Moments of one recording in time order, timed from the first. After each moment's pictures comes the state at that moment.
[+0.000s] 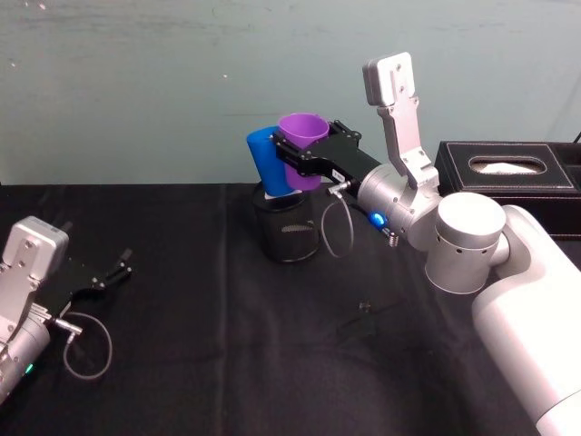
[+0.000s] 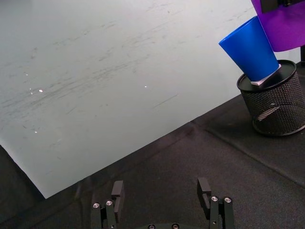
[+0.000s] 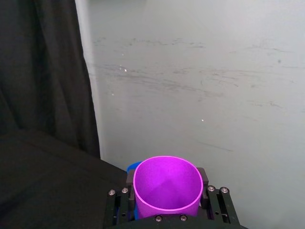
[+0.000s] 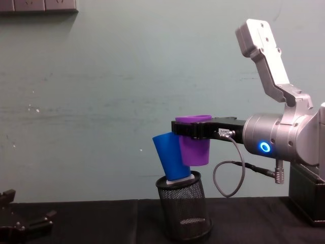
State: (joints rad) left arm -0.20 0.60 0.45 -1.41 -0.25 -0.12 0.03; right arm 0.60 0.10 -0.36 -1.14 0.23 0.12 0.29
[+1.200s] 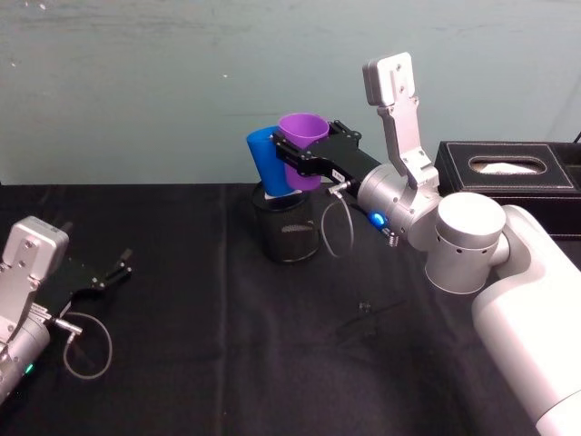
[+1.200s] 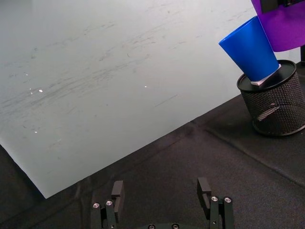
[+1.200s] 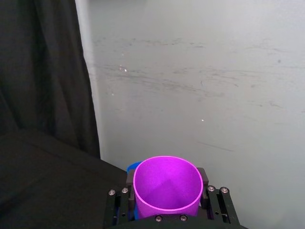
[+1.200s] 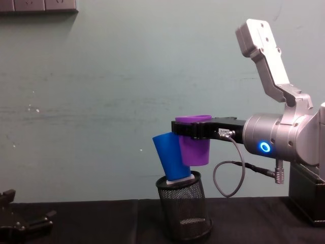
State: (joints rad) left arm -0.20 0.60 0.45 -1.41 -0.25 -0.12 0.03; right arm 0.60 0.10 -0.36 -1.14 0.23 0.12 0.29
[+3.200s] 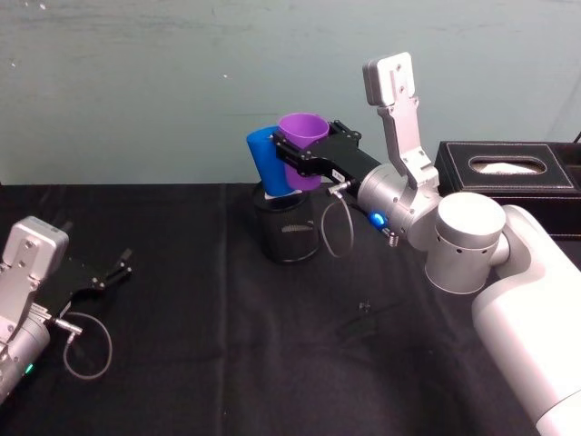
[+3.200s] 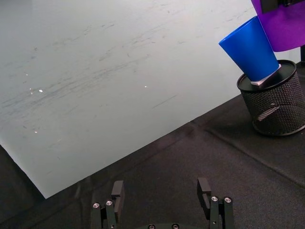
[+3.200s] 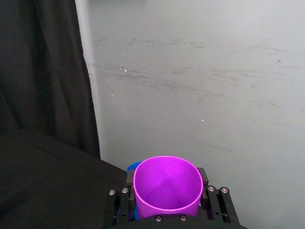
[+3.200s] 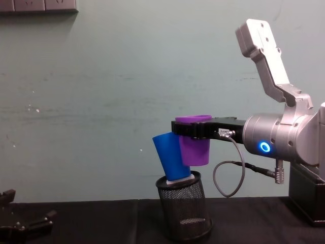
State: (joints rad) left arm -0.20 0.60 0.45 -1.41 -0.25 -0.12 0.03; right arm 0.60 0.10 -0.36 -1.14 0.23 0.12 0.29
